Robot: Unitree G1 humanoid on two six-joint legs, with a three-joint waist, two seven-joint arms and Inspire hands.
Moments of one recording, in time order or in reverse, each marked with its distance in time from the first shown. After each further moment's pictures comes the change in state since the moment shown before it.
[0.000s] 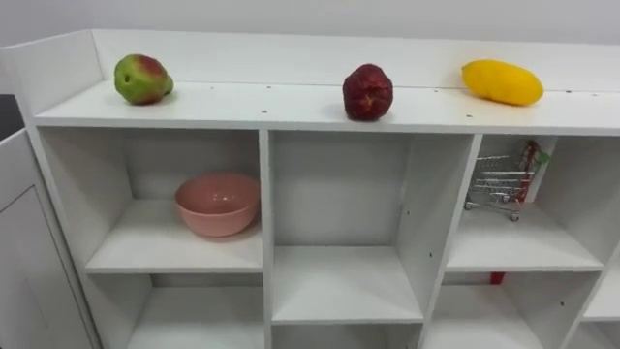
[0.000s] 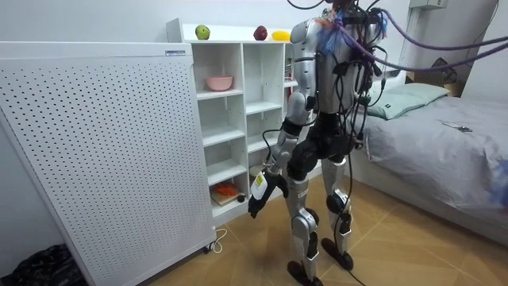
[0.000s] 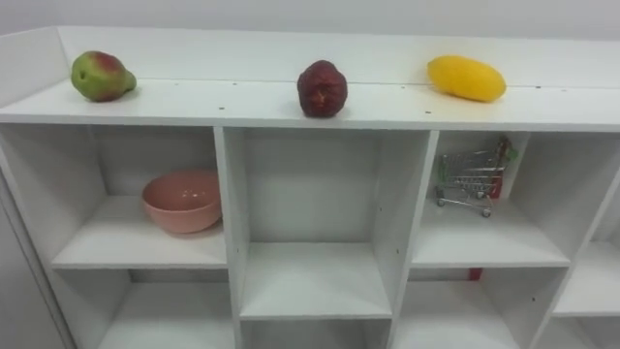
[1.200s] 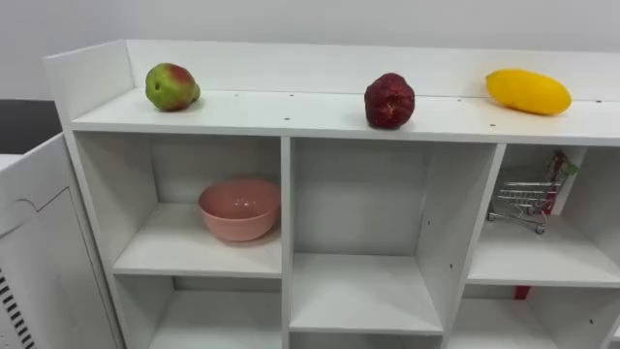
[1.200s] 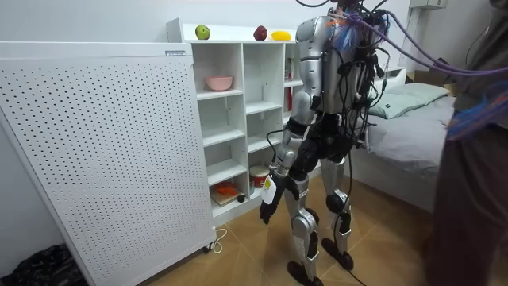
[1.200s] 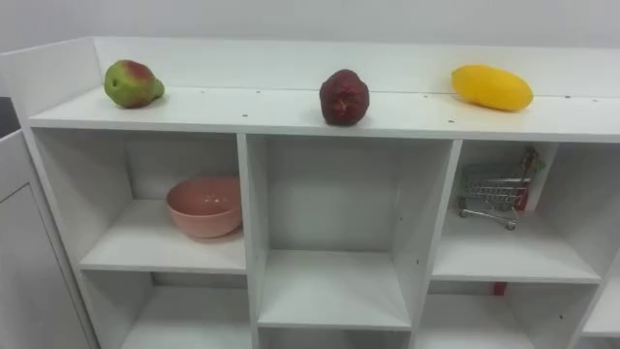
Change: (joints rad) left arm -0.008 -0.020 -0.062 0.031 0.022 0.108 -0.088; right arm 0.033 0.000 0.258 0.998 0.164 0.052 0.434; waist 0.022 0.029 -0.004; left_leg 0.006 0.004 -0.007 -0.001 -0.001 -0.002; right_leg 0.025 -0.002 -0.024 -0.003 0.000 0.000
